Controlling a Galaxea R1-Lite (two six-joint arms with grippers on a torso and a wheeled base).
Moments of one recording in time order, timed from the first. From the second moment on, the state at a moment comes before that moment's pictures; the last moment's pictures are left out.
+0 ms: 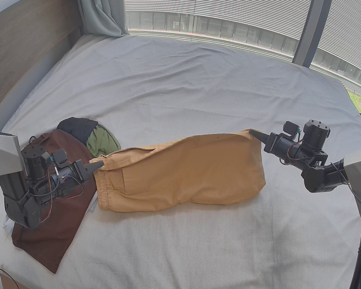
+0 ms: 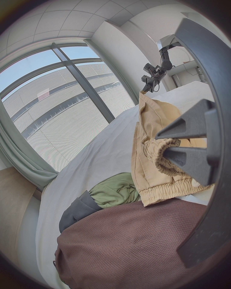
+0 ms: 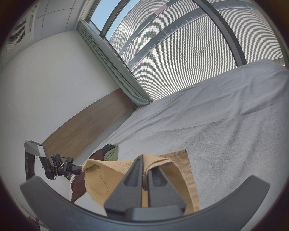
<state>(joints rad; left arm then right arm) -0.04 2.26 -0.61 -1.54 -0.51 -0.68 0.12 2.36 -1.52 -0.79 0.66 0.33</state>
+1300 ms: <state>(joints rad) 0.01 2.31 -0.67 -1.54 -0.50 -0.68 0.17 2.48 -1.63 -0.78 0.59 0.34</state>
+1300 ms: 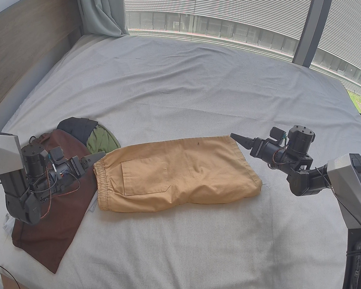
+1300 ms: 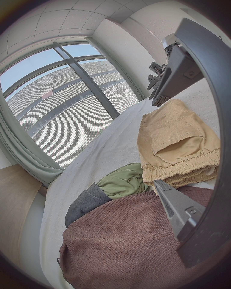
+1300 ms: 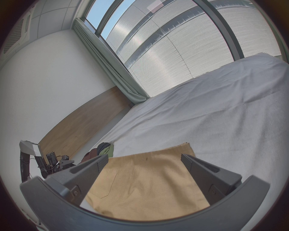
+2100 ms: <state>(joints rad) -0.03 2.28 -0.64 -1.55 -0.50 -0.67 0.15 2.34 -1.08 -1.06 0.59 0.34</state>
